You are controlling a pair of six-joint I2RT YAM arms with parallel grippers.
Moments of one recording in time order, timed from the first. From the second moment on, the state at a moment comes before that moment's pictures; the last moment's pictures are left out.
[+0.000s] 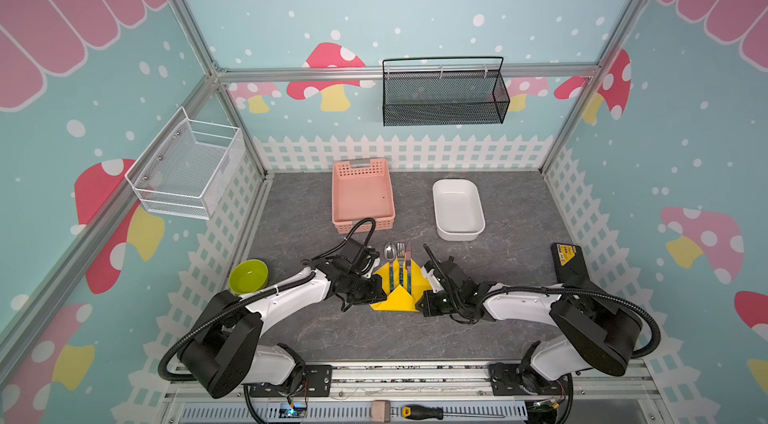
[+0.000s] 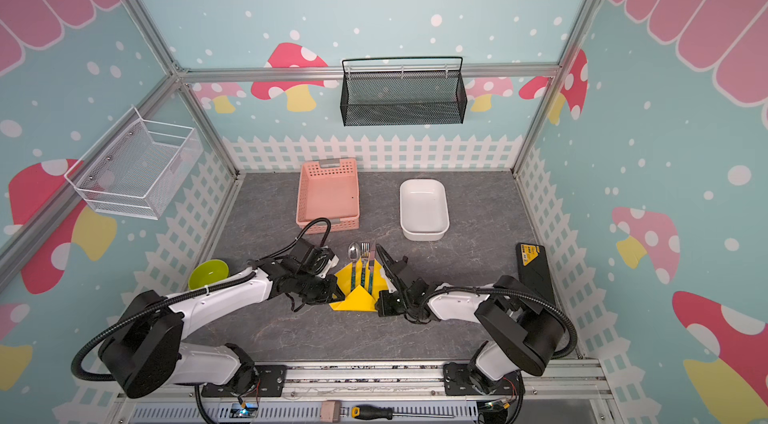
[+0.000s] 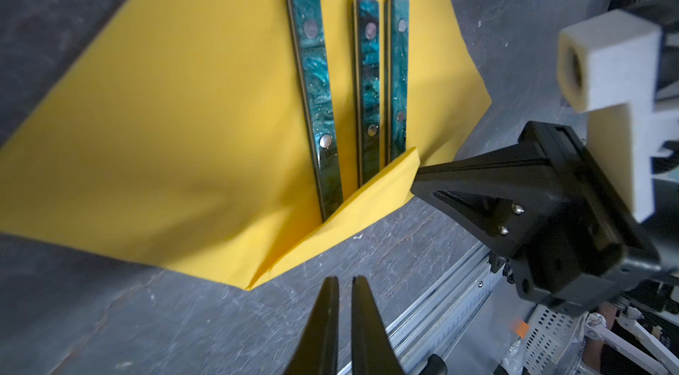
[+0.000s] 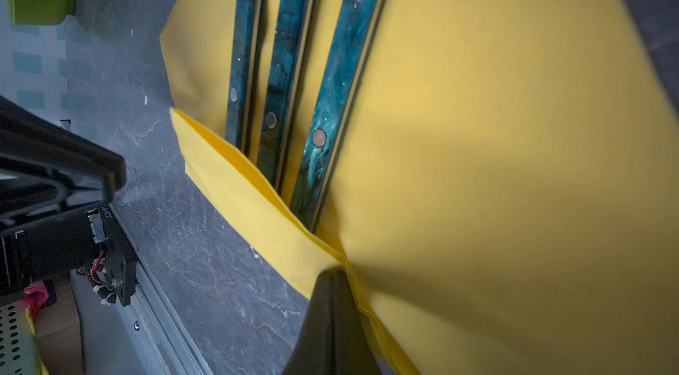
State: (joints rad) left arm -0.59 1.42 0.71 -0.46 0.50 -0.62; right arm 0.82 1.50 0.53 0.04 -0.32 0.70
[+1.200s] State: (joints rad) left arm -0.58 1.52 0.68 -0.45 0.48 -0.59; right arm 0.79 1.36 0.46 -0.07 -0.25 0.72
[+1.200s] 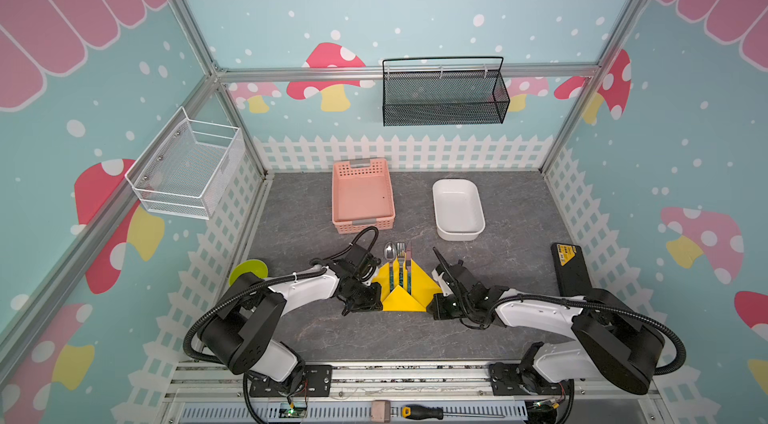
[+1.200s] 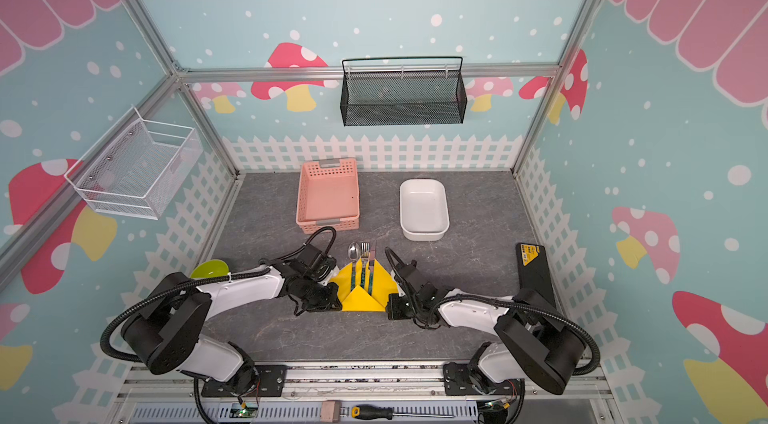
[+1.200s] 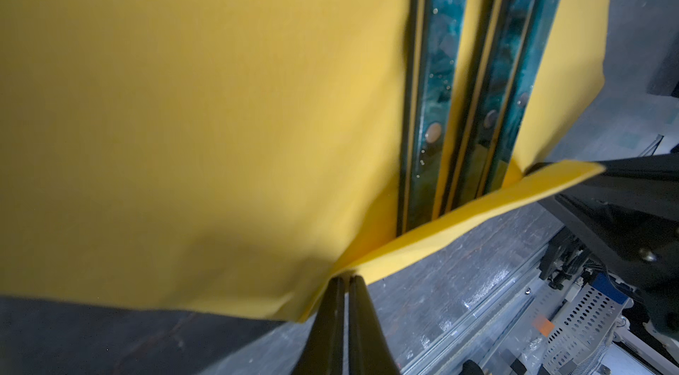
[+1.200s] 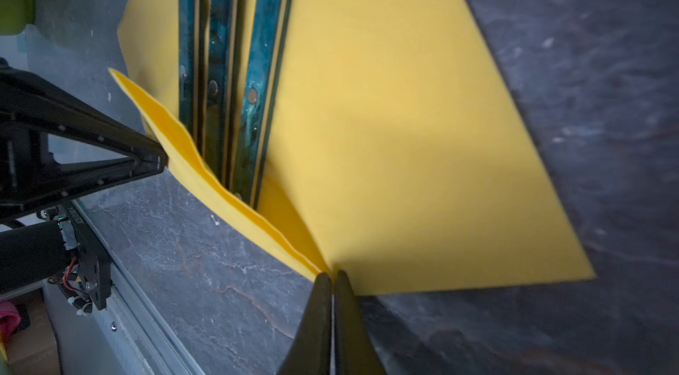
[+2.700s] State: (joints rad) left arm -0.65 1.54 0.84 -0.41 0.54 -0.59; right arm 0.78 1.50 0.46 0.18 -0.43 0.76
